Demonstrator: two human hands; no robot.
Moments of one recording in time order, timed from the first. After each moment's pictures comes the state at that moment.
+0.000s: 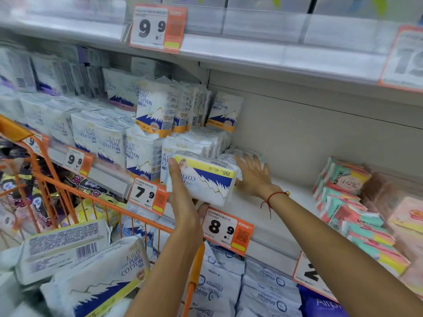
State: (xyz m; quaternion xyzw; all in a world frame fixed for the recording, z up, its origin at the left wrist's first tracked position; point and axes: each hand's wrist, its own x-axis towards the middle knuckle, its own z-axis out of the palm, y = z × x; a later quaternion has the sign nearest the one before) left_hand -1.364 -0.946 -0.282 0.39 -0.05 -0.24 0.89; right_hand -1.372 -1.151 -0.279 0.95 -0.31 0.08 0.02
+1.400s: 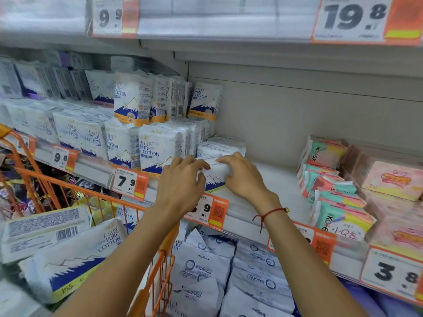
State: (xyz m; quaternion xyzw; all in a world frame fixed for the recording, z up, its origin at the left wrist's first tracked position) left_hand -1.370 -0.960 -0.293 0.82 -0.45 0.20 0.28; right_hand -1.448 -1.096 -0.283 0.94 -0.24 0.24 -0.10
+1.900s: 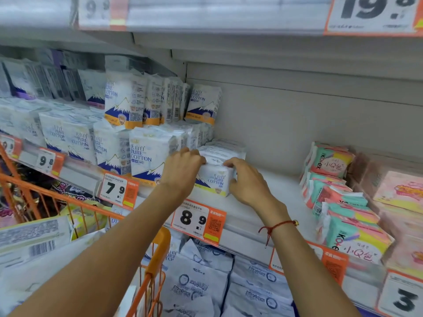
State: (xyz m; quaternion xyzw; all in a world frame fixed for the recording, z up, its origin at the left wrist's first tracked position) left_hand -1.325 -1.017 -0.282 0.84 -0.45 0.29 0.10; right_hand -1.444 -1.120 -0.284 0.92 -0.27 0.24 -0.16
